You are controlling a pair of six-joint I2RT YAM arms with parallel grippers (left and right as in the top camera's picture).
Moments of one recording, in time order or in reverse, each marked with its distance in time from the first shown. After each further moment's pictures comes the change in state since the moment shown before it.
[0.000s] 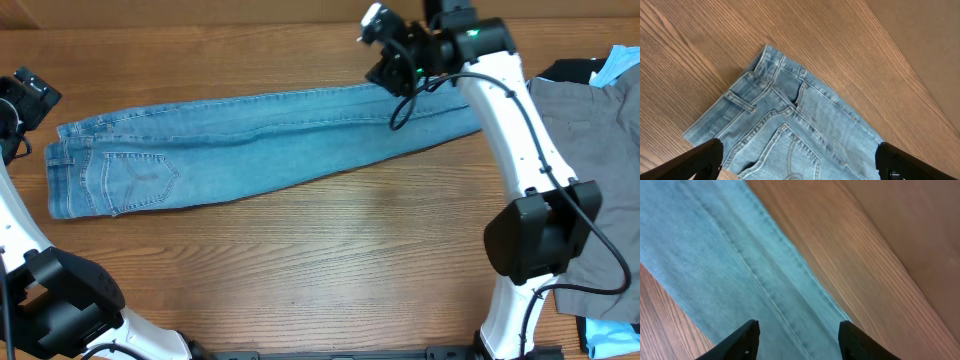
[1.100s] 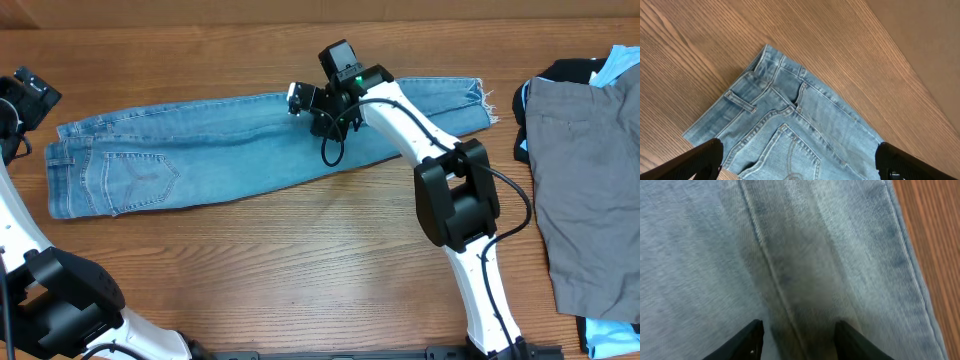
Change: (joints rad) left arm 0.000 0.000 0.000 0.000 0.000 0.000; right arm 0.197 0.365 0.000 0.186 0.100 -0.097
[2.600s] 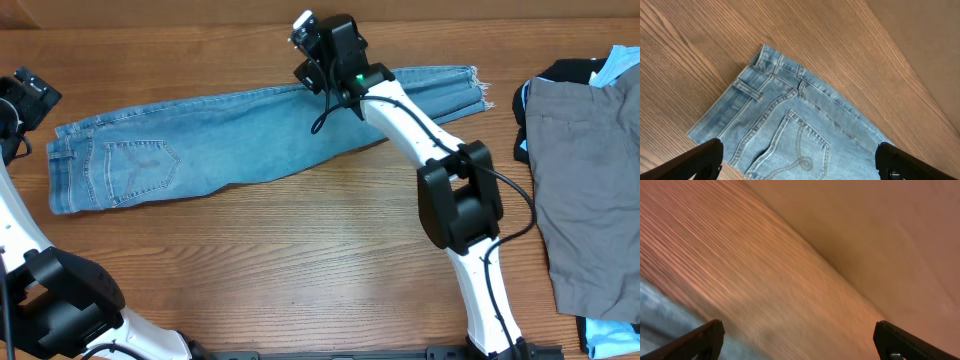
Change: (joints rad) left arm 0.000 0.000 0.000 0.000 0.000 0.000; right arm -0.002 -0.043 0.000 0.475 0.407 0.428
